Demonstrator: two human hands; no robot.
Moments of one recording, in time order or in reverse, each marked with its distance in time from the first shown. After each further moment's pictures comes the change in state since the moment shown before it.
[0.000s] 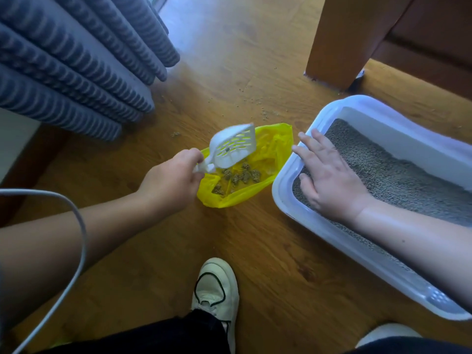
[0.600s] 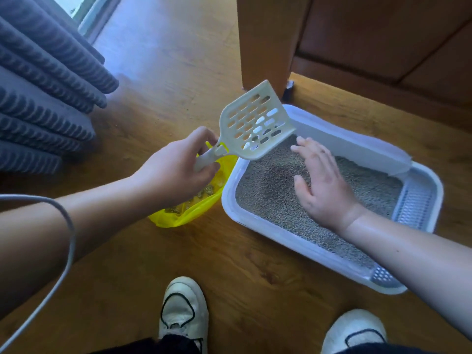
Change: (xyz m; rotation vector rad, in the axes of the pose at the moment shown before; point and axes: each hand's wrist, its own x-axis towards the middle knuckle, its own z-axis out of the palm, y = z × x) left_hand 0.035 0.131 -0.039 -0.237 -0.051 0.239; right_hand -0.056 0.041 -0.050 0.169 0.170 0.198
